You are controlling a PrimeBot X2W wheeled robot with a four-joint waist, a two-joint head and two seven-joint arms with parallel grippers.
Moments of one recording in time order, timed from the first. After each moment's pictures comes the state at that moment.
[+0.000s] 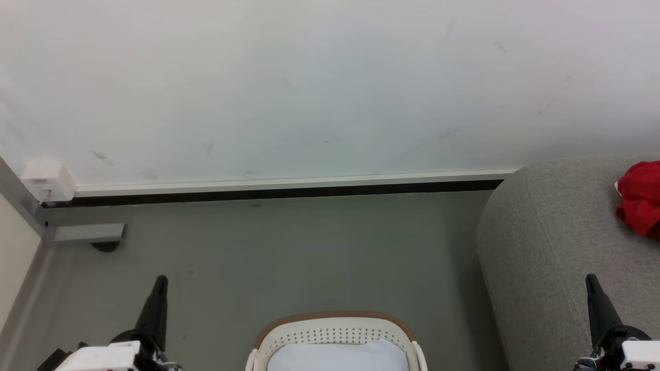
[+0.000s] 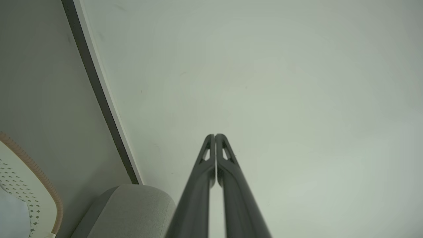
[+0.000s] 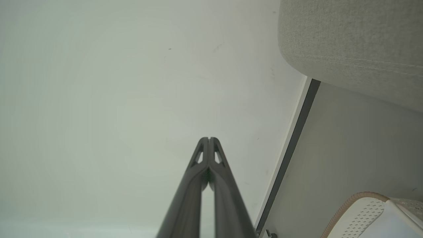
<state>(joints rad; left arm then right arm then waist) -0.11 0.05 0.11 0.25 -1.61 -0.13 0.11 -0.10 -0.05 -0.11 0.25 1.61 0.13 0.11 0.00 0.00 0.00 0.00</state>
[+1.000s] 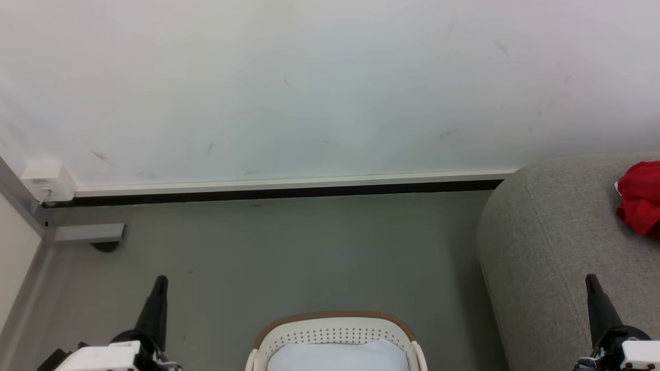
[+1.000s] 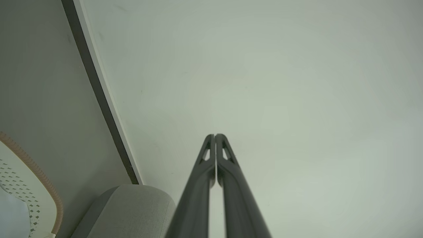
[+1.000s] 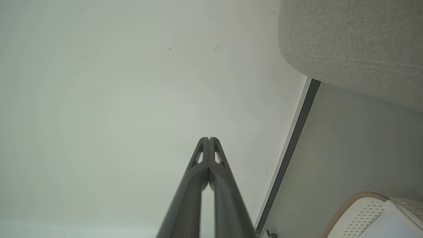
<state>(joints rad) -0.11 0.05 0.11 0.25 -1.61 -0.13 0.11 -0.10 -0.05 -0.11 0.25 1.61 0.13 0.11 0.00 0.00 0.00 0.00</state>
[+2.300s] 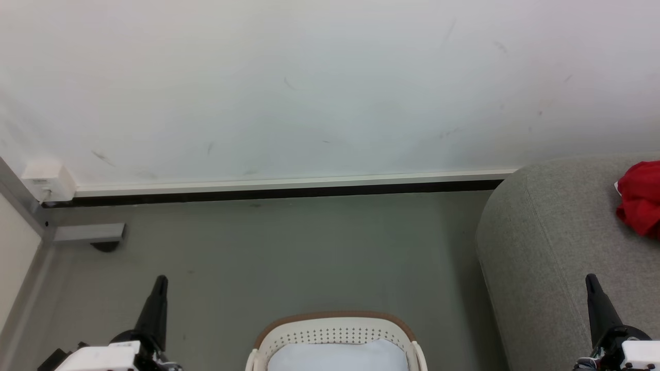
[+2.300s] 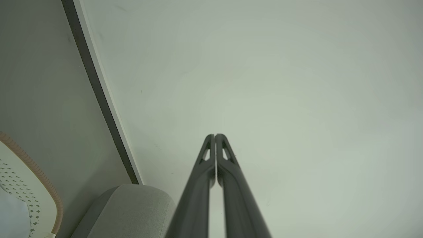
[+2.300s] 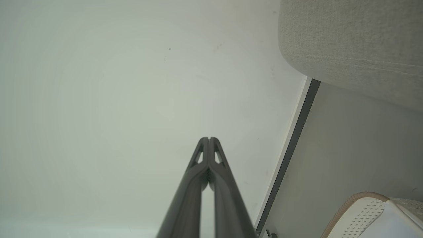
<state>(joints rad) -0.11 0.05 0.11 0.25 -1.61 -0.13 0.11 -0.10 -0.05 -0.11 0.25 1.61 0.13 0.11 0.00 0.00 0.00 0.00</state>
